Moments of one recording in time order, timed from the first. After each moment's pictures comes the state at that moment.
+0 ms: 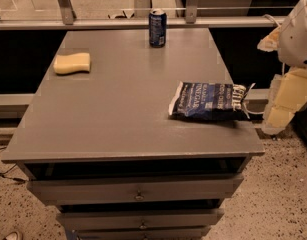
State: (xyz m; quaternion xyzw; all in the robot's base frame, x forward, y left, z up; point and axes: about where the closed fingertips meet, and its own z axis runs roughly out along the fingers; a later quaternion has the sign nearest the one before) arm 0.438 -0.217 0.976 -0.60 0.78 -0.03 0.16
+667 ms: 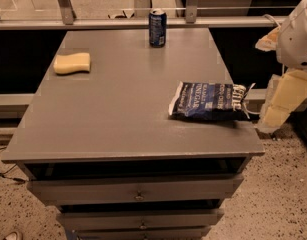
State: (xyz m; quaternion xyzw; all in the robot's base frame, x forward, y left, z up) arm 0.445 -0.215 0.972 -0.60 0.78 -0.03 0.18
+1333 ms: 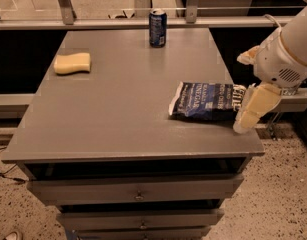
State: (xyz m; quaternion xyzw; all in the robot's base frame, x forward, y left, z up) arm 0.487 -0.205 0.920 -0.59 0.77 0.02 0.23
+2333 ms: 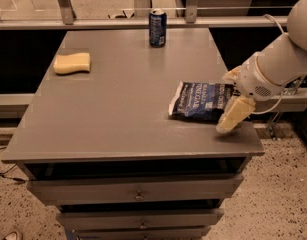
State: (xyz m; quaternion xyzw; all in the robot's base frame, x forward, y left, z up) arm 0.531 -0.201 0.852 -0.58 0.77 0.04 0.24
